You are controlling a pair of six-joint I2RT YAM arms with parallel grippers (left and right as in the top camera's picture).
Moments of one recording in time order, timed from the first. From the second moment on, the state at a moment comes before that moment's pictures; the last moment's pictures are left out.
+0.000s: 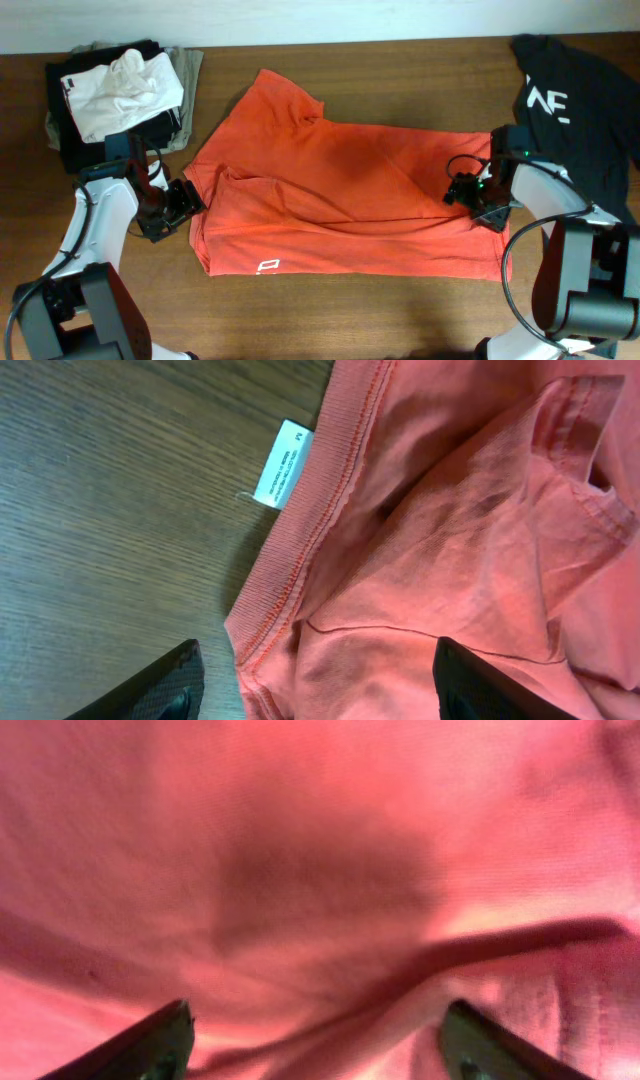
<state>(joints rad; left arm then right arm) 0.21 1.69 1.12 -0.91 0.23 -0.30 -0.16 1.79 1.06 -0.76 -0.14 0.40</state>
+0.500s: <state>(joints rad) -0.22 1.70 1.13 -0.93 0.31 -0.30 0.23 1.79 1.28 -1.10 -0.32 0.26</state>
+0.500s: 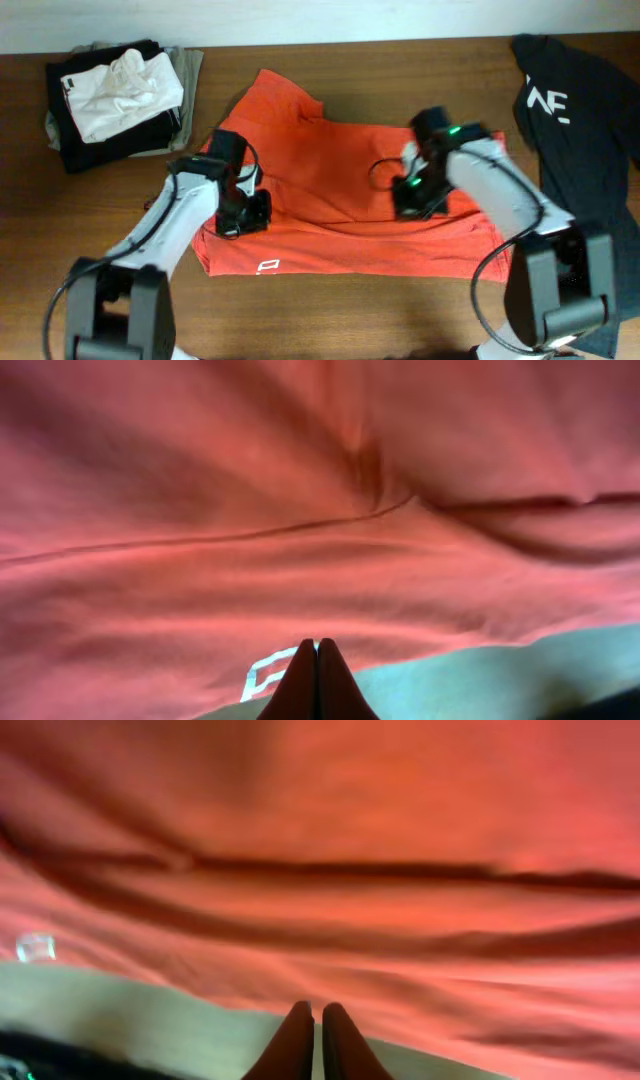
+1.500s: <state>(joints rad) -0.12 1.90 1.13 -0.91 0.29 -0.31 0.36 1.96 1.22 -0.81 -0.31 0.47</state>
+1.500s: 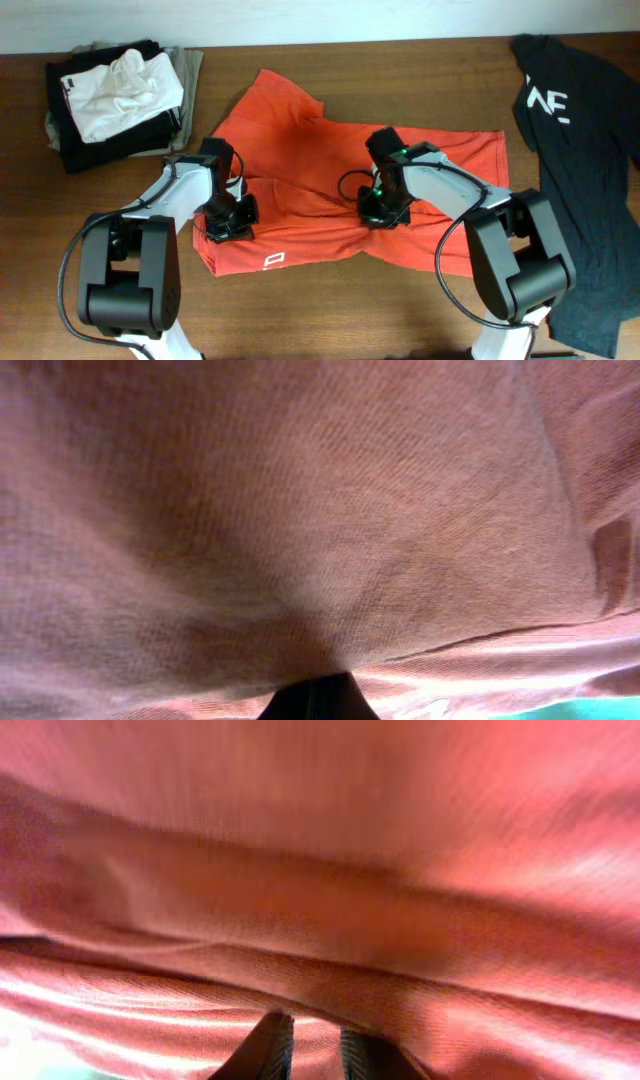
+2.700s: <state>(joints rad) 0.05 1.82 1.15 -1.02 0.05 -0.36 0.04 1.94 1.06 -1.16 -0.22 0.51</state>
